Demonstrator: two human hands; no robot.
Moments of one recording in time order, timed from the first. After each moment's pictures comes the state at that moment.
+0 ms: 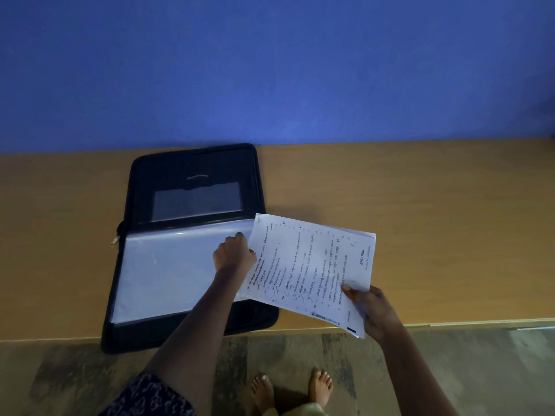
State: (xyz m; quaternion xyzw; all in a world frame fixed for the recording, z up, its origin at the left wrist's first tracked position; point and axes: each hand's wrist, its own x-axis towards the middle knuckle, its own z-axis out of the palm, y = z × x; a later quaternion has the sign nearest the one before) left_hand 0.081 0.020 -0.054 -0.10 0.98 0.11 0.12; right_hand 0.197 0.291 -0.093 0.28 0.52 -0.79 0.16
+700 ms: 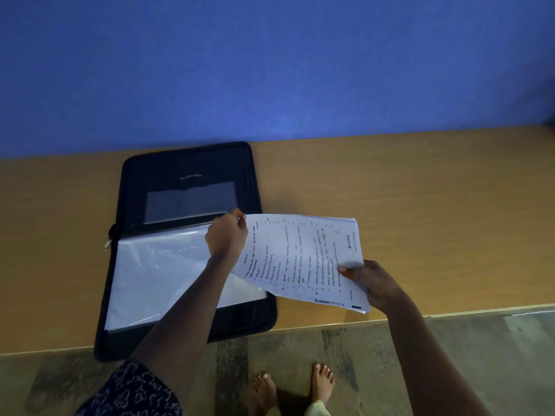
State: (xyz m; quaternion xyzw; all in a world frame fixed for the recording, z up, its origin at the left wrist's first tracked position) left_hand 0.046 0.011 -0.054 -0.08 0.97 0.21 -0.03; right_hand 0.155 0.303 -0.088 0.27 0.58 -0.74 0.20
